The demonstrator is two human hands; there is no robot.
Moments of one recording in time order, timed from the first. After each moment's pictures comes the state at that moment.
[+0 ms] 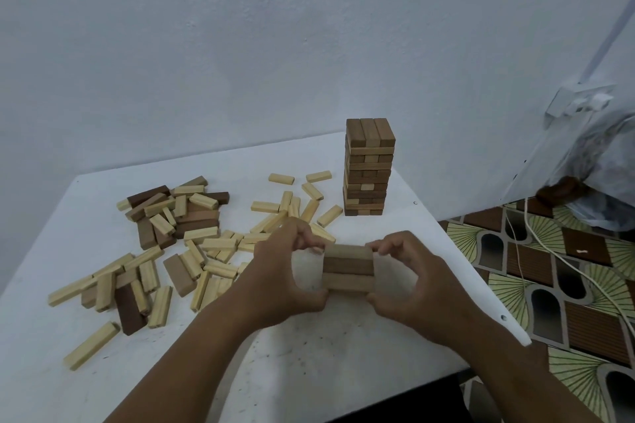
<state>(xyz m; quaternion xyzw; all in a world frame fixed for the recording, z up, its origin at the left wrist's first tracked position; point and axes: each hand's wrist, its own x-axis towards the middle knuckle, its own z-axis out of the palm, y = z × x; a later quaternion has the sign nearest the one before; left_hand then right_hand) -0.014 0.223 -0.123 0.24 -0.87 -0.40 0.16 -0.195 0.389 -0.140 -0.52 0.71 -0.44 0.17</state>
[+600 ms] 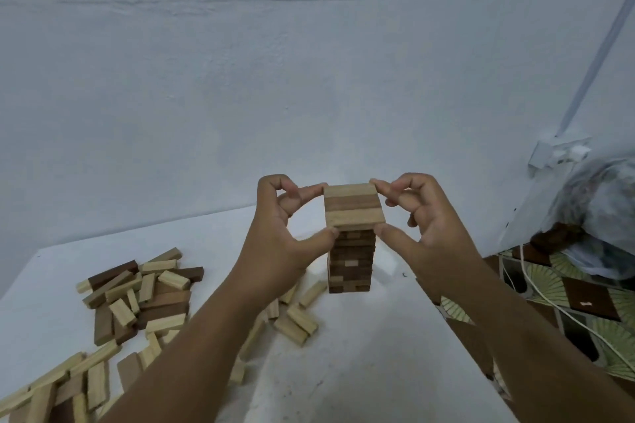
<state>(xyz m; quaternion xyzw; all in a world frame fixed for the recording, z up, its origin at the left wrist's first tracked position) -0.107 0.186 -0.031 0.22 -0.78 -0.48 0.34 -0.272 0.320 -0.035 -0.50 0.65 -0.56 0.10</state>
